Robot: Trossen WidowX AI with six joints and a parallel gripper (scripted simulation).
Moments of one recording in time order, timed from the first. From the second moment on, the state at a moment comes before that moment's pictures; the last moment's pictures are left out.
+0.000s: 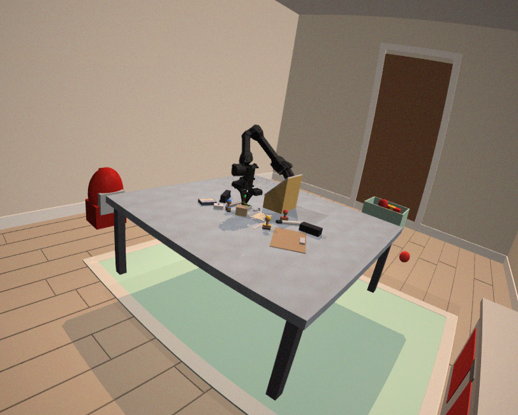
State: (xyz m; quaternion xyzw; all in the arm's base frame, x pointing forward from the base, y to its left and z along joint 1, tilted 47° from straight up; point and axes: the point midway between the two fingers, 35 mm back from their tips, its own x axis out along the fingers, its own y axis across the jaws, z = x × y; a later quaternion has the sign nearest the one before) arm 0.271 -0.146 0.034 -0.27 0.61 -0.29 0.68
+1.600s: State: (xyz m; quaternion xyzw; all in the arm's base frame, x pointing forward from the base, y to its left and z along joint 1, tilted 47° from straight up) arm 0.267 -0.134 0.041 -0.27 0.61 -0.29 0.68
